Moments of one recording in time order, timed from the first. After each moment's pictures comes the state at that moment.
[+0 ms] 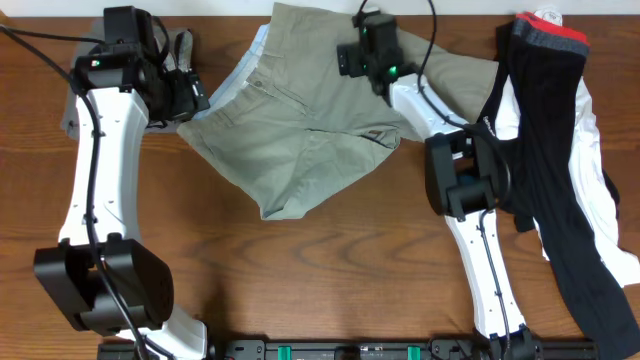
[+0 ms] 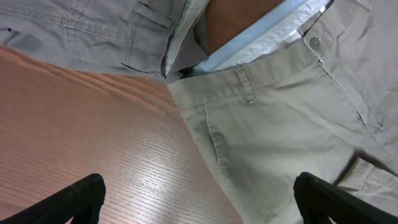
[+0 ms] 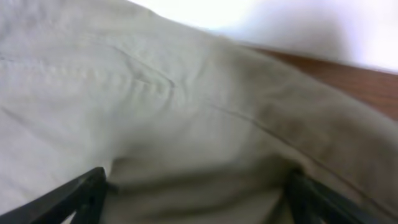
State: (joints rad) left arm 0.09 1.78 1.70 -1.09 -0.03 -0.25; right arm 0.30 2.74 2.30 -0.25 -0.02 0.10
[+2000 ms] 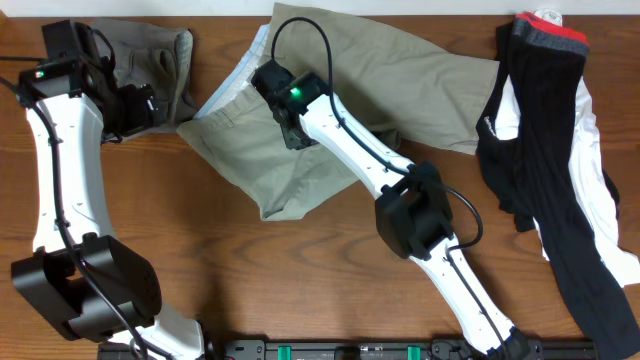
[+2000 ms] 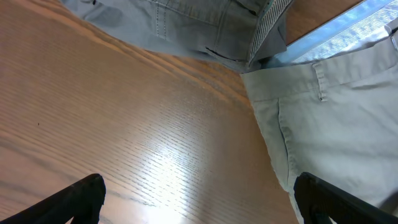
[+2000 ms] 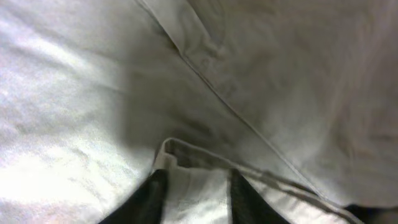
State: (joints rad) left arm 0.28 1.78 1.70 -1.16 -0.04 -0.15; right arm 0.71 2.60 2.45 -1.25 0.27 0.46
